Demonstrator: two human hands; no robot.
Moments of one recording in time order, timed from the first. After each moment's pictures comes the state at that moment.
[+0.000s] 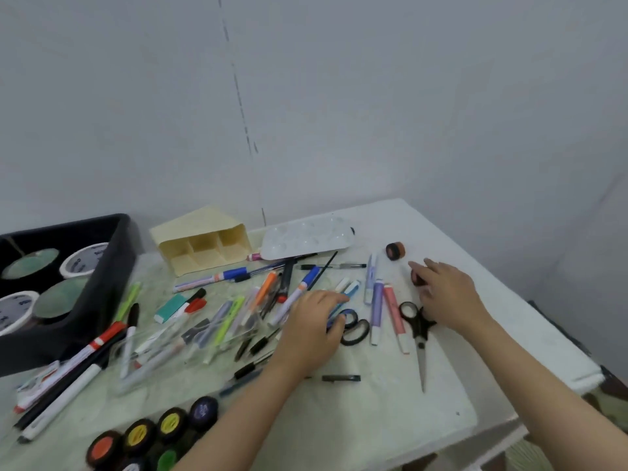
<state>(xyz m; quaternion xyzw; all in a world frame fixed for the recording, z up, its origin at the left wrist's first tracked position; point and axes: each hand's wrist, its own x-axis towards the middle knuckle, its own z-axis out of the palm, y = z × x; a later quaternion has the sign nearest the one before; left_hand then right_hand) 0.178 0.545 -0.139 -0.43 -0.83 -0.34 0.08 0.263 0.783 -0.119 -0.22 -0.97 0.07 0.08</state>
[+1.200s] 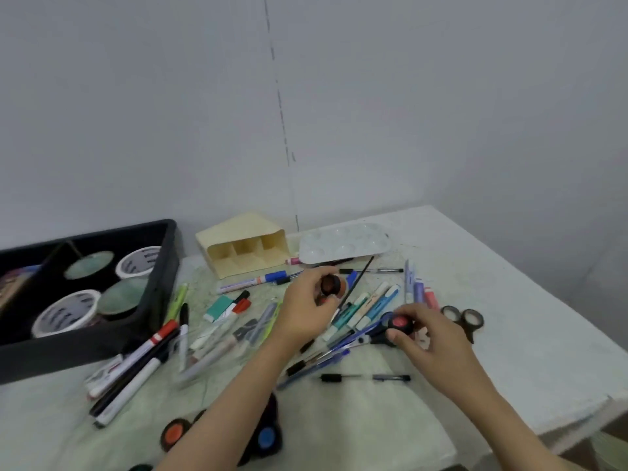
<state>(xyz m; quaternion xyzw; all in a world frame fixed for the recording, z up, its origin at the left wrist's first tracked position) 0.154 0.489 -0.079 -0.30 -0.81 -0.50 -0.04 0.295 0.645 -0.103 -0.12 -0.90 0.37 0.22</state>
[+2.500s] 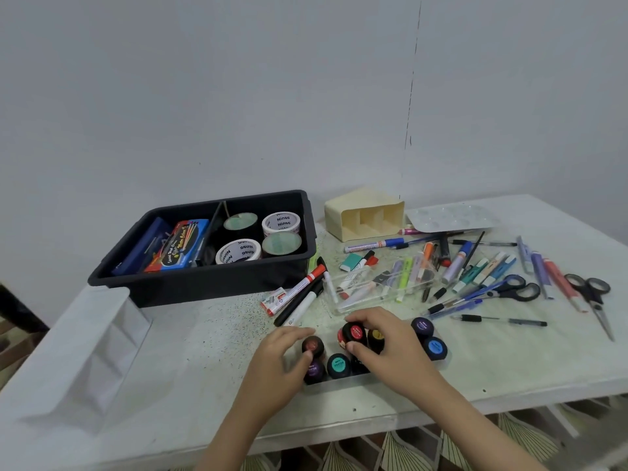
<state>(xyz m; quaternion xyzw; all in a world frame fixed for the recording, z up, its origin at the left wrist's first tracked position) 0.206 0.160 -0.139 -0.25 -0.87 -0.42 0.02 0.266 0.361 -0.113 0.03 -0.89 0.43 0.16</state>
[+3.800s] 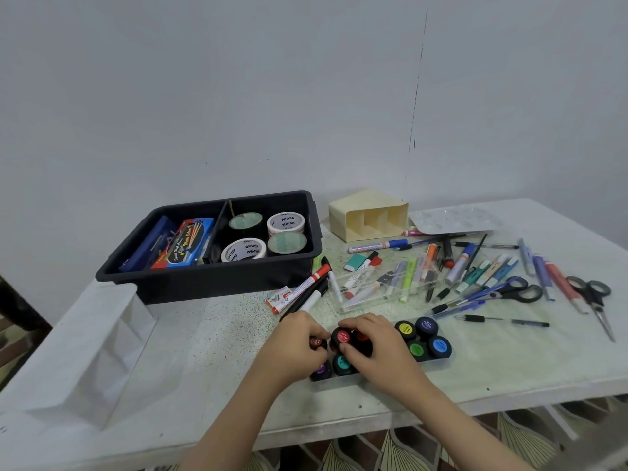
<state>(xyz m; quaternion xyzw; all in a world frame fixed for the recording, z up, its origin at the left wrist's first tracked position) 0.188 0.183 -0.101 -0.28 -0.92 -0.26 -0.05 0.251 0.345 -0.134 0.03 -0.92 0.37 0.14</state>
